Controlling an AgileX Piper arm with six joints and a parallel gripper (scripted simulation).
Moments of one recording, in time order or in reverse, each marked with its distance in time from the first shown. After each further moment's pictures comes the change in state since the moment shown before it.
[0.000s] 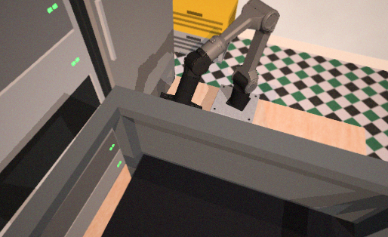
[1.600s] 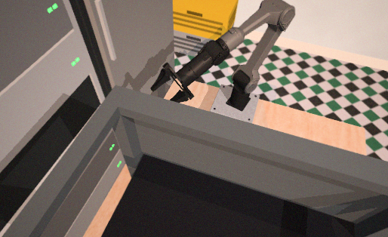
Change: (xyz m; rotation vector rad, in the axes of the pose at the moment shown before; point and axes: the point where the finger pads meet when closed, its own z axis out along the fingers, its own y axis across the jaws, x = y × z) arm -0.025 -0.070 -0.083 0.590 -0.189 -0.331
